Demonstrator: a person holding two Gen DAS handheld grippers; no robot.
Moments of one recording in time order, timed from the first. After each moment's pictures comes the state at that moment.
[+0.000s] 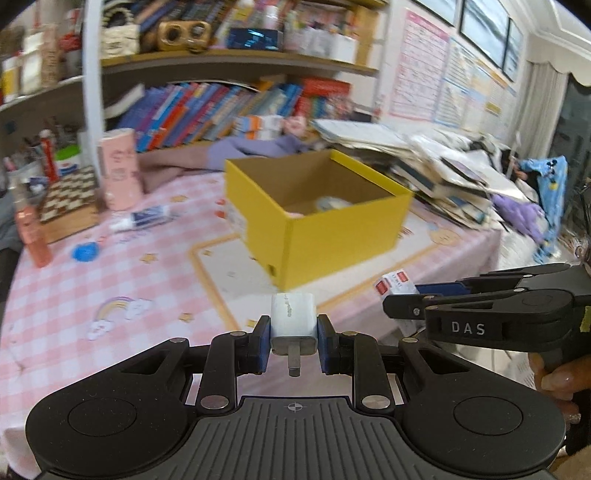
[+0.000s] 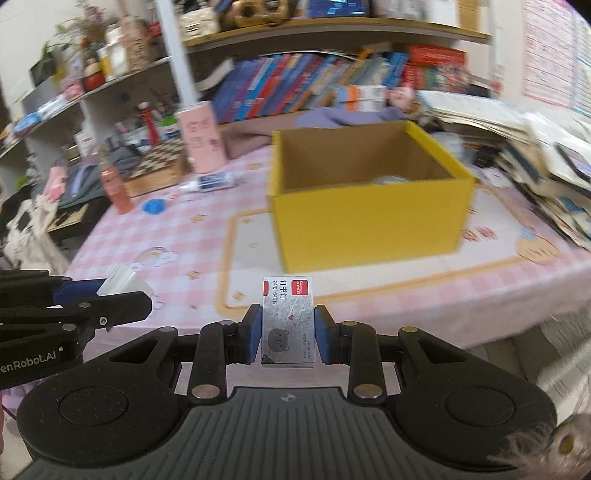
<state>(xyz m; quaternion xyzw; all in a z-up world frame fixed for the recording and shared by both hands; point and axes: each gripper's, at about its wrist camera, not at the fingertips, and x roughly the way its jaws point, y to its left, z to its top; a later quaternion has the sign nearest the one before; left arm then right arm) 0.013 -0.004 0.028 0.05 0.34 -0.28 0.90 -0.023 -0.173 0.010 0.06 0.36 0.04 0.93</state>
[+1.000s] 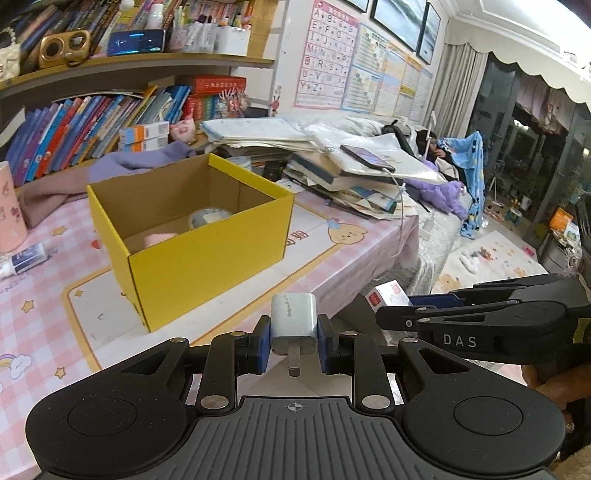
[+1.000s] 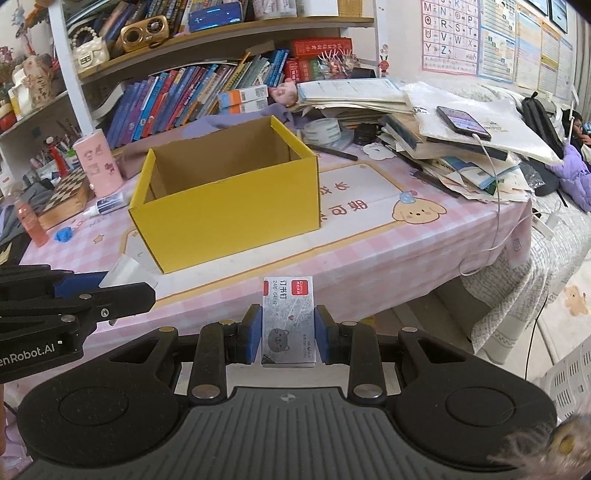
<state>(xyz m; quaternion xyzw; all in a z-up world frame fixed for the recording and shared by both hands) 0.016 -0.099 0.024 0.06 0.33 -0.41 0.85 -0.061 -0.262 0.013 0.10 0.37 -0.09 0.92</state>
